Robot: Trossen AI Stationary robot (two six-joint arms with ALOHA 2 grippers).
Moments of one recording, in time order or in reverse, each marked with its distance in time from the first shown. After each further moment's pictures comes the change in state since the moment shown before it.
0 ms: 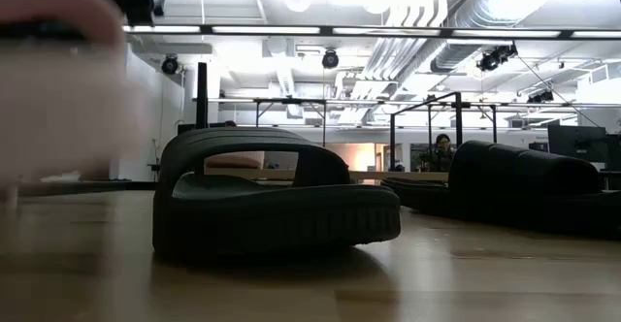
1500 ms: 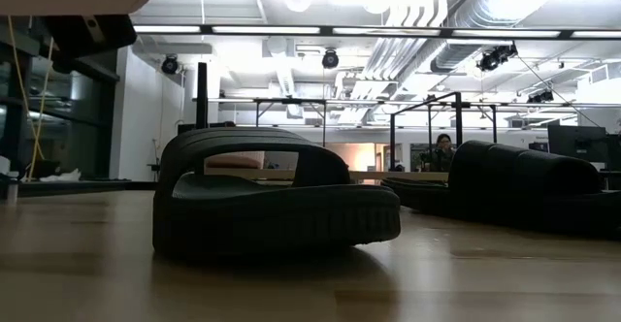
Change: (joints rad) left arm 0.003 -0.176 0.001 0.060 -0.029 -0.042; right arm 0.107 0.246 -0.001 0.715 0.166 -0.628
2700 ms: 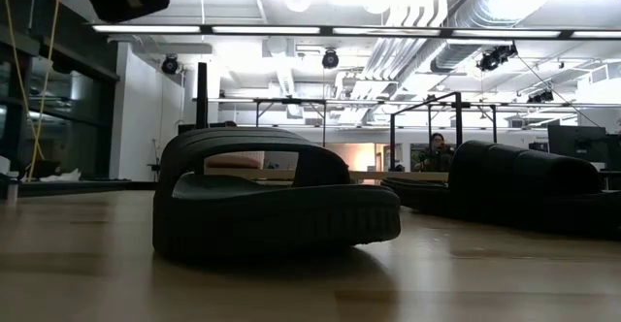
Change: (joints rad) left arm 0.000 0.039 0.076 0.101 -0.102 -0.004; right arm -0.002 0.003 0.001 0.083 -0.010 -0.045
